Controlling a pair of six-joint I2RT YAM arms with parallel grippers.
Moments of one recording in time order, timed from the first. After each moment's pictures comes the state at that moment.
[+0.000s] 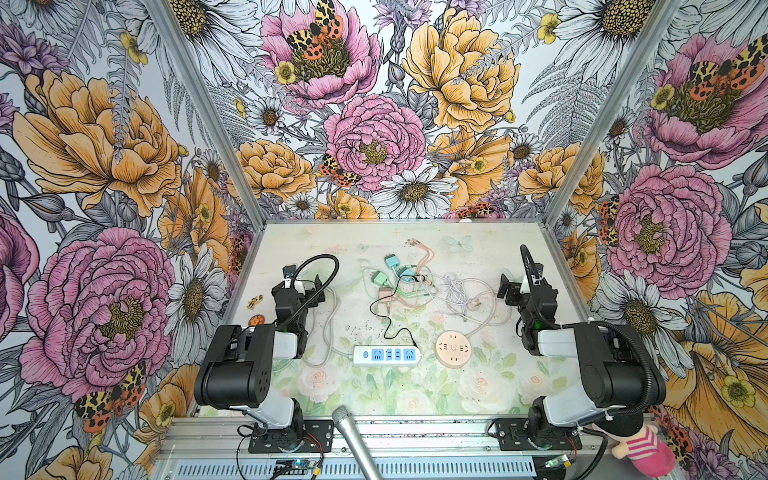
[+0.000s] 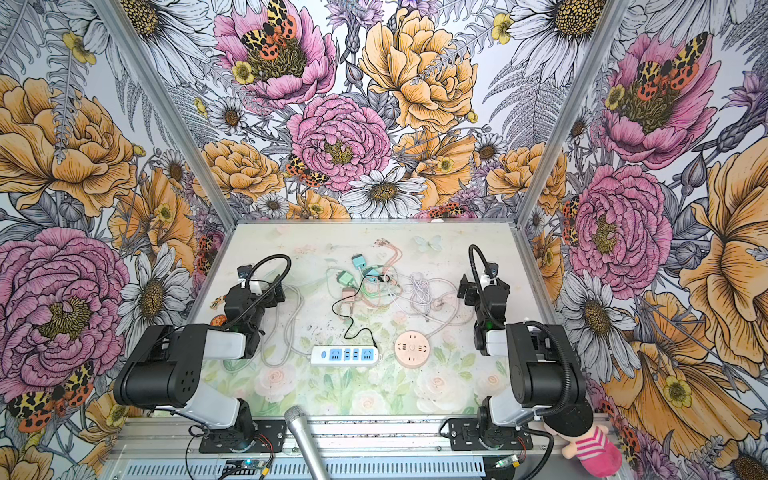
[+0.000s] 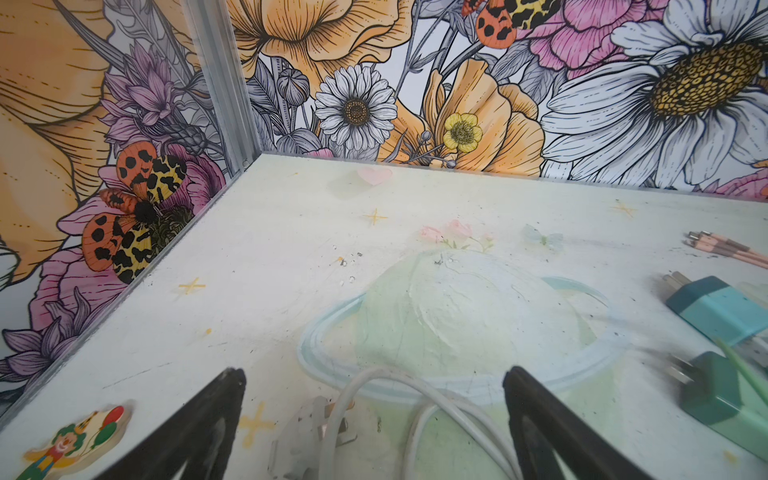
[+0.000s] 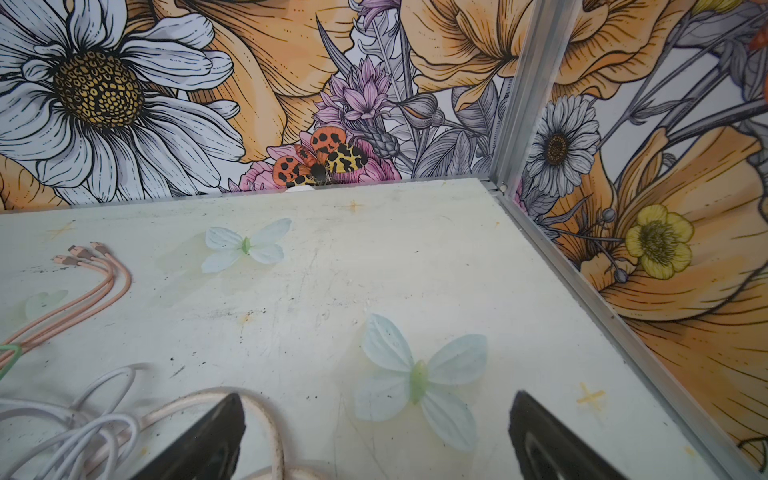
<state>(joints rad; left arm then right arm) 0.01 1.55 0.36 0.96 -0.11 -0.05 -0.06 1.53 0.38 0.89 0.06 0.04</state>
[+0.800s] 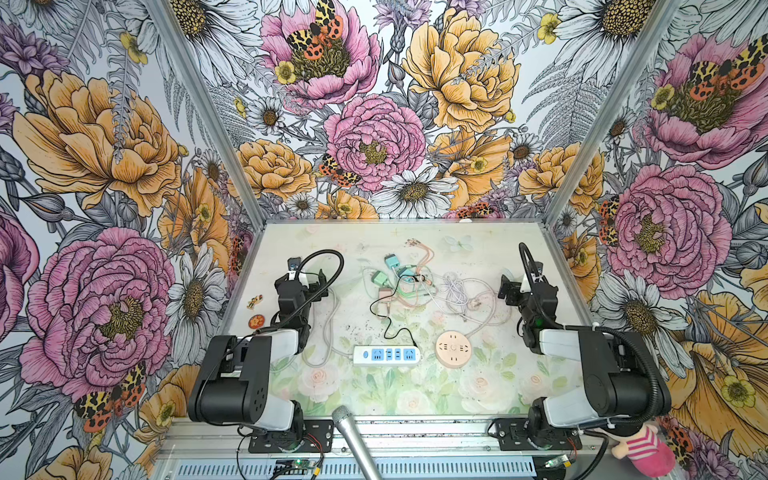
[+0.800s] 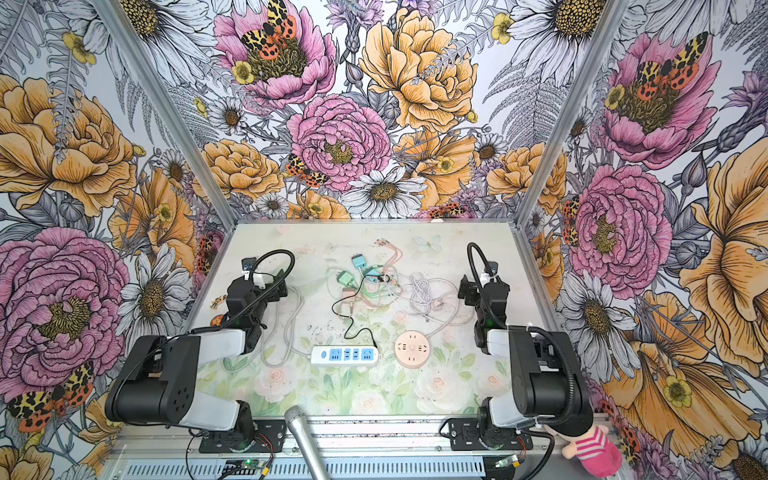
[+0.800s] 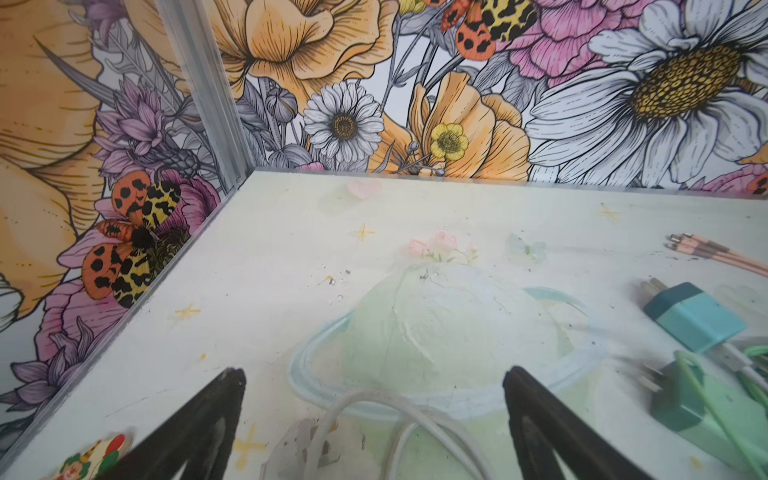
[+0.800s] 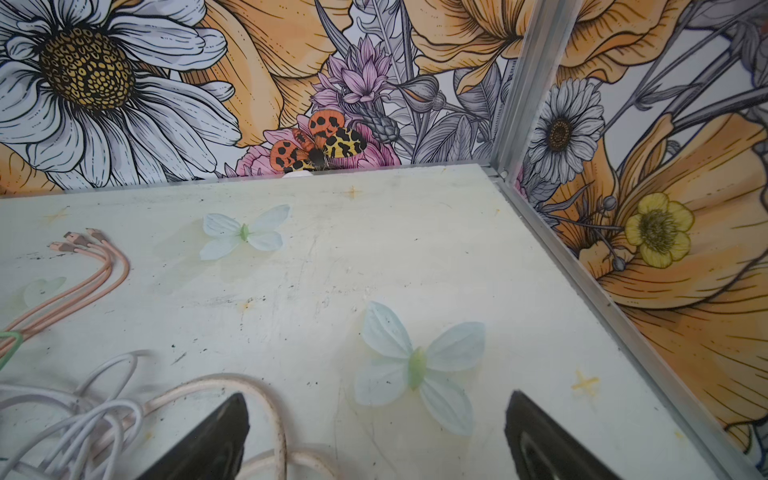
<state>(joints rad) -0.06 1.42 0.47 0.73 -0.17 -0.02 -0.05 1.45 0.43 0.70 0.07 0.04</state>
